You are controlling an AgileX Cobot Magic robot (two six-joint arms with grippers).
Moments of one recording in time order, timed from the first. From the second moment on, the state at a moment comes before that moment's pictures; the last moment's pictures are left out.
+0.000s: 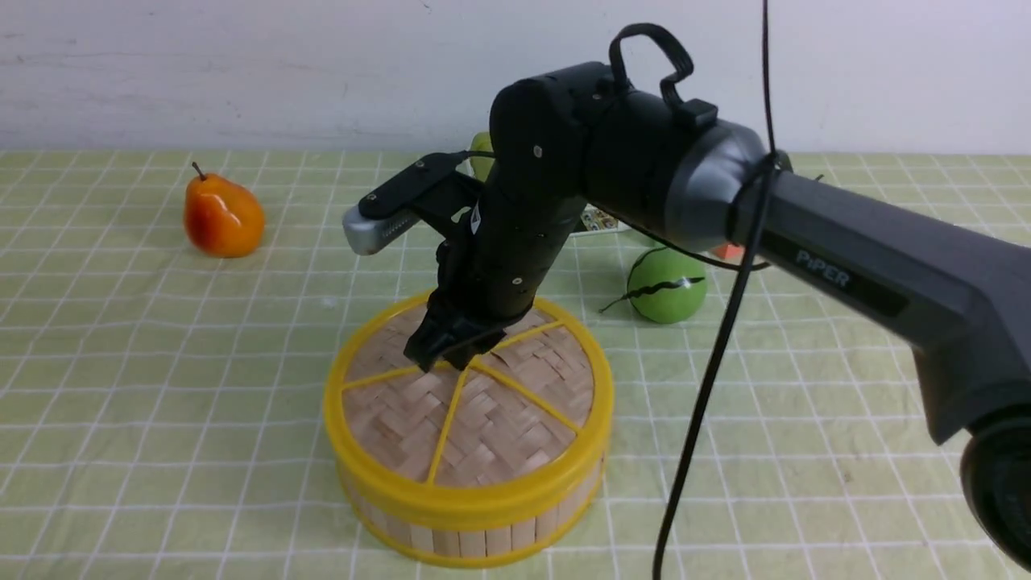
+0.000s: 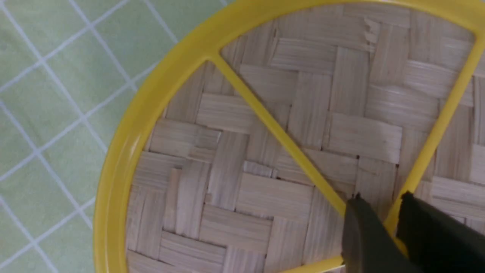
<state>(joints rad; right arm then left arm) 0.69 2.15 -2.06 0.16 1.11 -0.24 -0.01 -0.01 0.03 0.12 0.40 -0.16</state>
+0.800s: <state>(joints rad) 0.31 1.53 -1.28 0.11 0.89 -0.22 -0.01 -0.01 0.03 0.12 0.40 -0.16</state>
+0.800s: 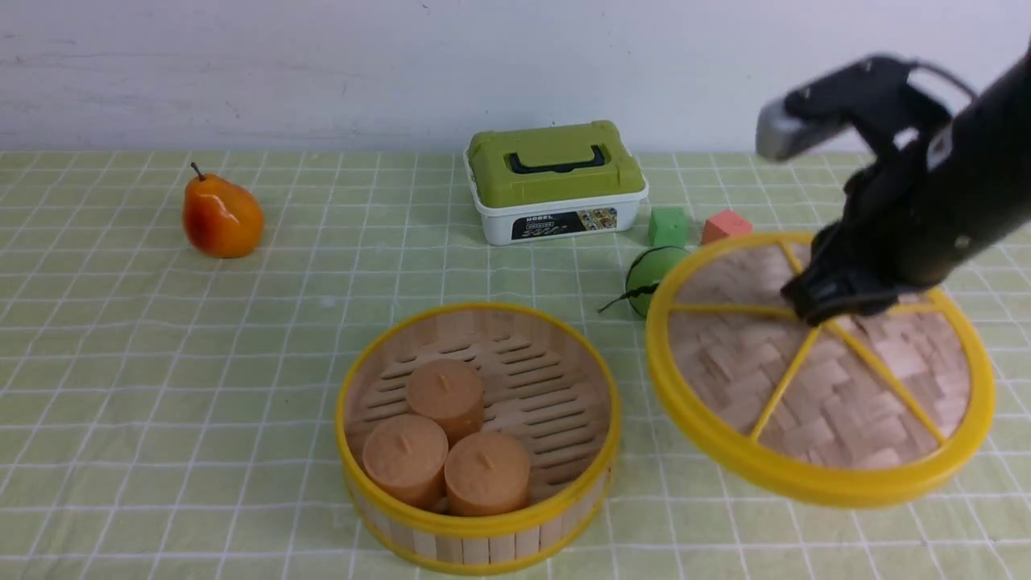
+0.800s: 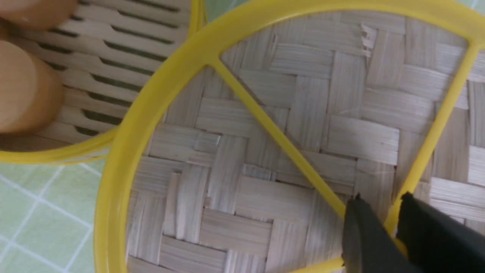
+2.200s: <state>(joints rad) 0.31 0.48 -0.76 -0.01 0.63 -0.06 -0.01 -0.01 0.03 0.12 0.40 -0.16</state>
